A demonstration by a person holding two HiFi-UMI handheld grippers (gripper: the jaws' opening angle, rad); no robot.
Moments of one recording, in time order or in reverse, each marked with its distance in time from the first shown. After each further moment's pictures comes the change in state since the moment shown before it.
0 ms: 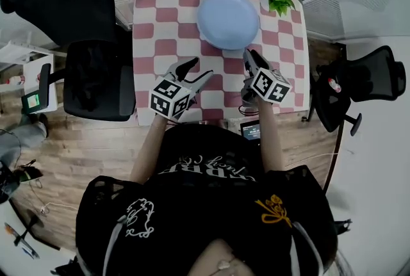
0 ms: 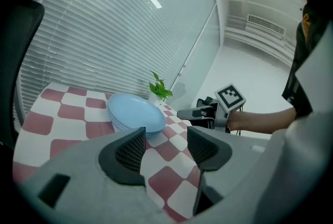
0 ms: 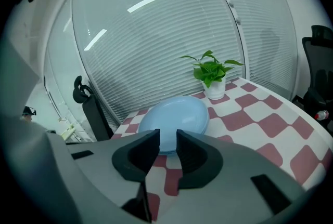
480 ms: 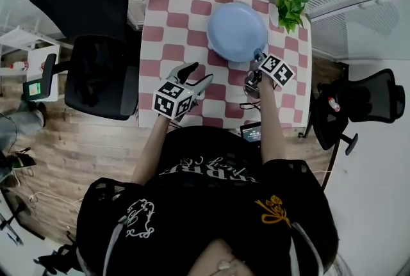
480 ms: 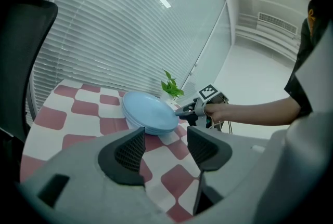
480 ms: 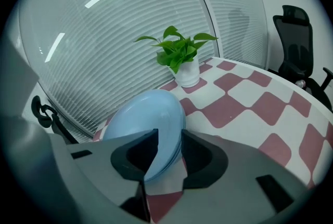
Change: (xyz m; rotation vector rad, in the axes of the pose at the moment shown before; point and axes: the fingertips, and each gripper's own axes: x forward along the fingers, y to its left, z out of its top) left arm -0.002 0.029 -0.006 -0.054 0.011 0.098; right arm 0.070 -0.079 -0.002 0.275 0.115 -0.249
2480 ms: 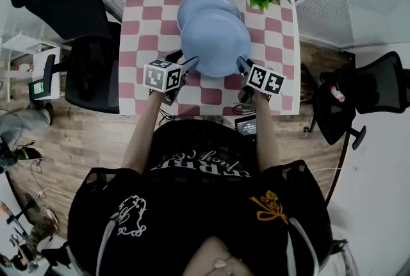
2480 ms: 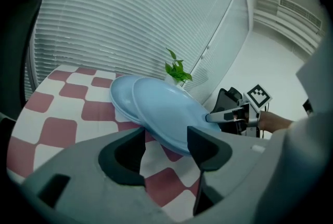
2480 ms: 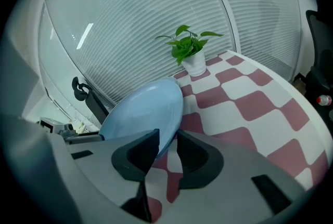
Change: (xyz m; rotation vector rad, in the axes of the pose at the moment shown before) left arm 0.069 -0.030 -0.023 -0.062 0.173 0.135; right arm -0.080 -0.048 -0.039 -0.193 0.159 0.283
